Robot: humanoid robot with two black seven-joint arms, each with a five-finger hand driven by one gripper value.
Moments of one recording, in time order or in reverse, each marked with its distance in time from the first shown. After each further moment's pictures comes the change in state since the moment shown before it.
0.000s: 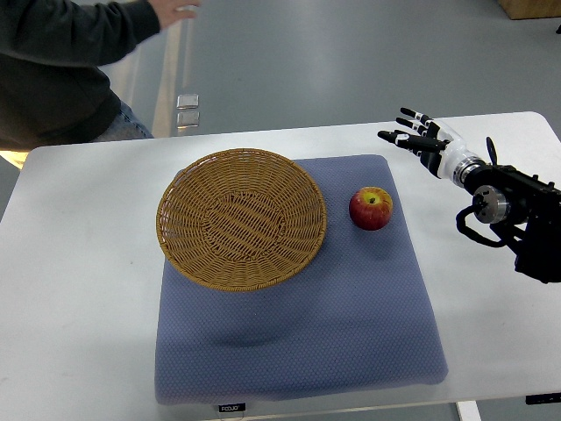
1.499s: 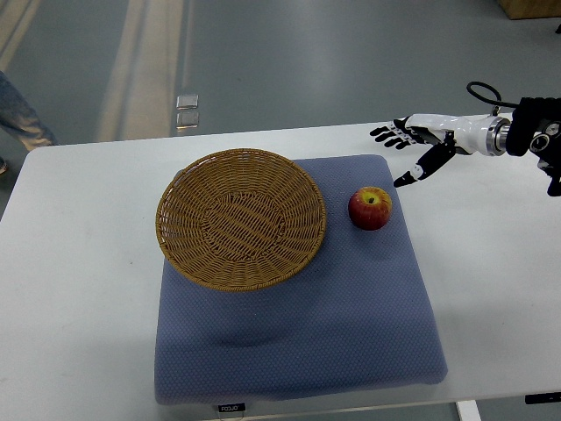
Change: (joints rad) left arm 0.000 0.000 -0.001 0.002 -0.002 0.000 0.000; right arm 0.124 -0.264 -0.003 0.246 -1.076 0.387 0.079
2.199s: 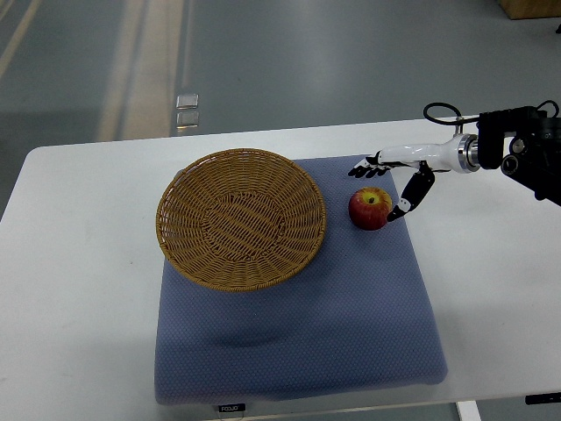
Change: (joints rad) left arm 0.000 0.000 -0.001 0.002 0.000 0.000 0.000; right arm 0.036 0.019 -0.129 0.117 -0.181 -0.013 0.007
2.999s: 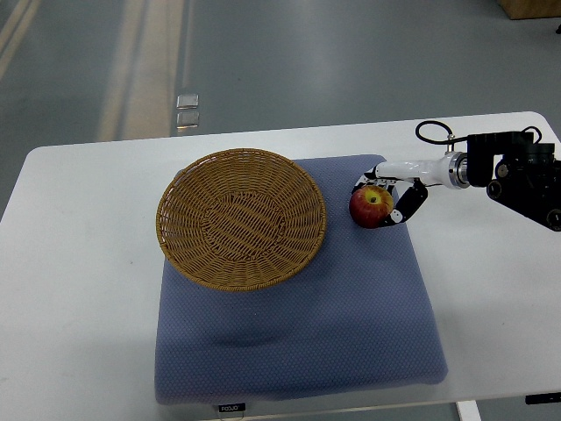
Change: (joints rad) left arm 0.000 0.000 0.003 0.000 0.000 0.000 0.000; right arm 0.000 0.030 -0.092 -0.029 -0.014 -0.149 0.000
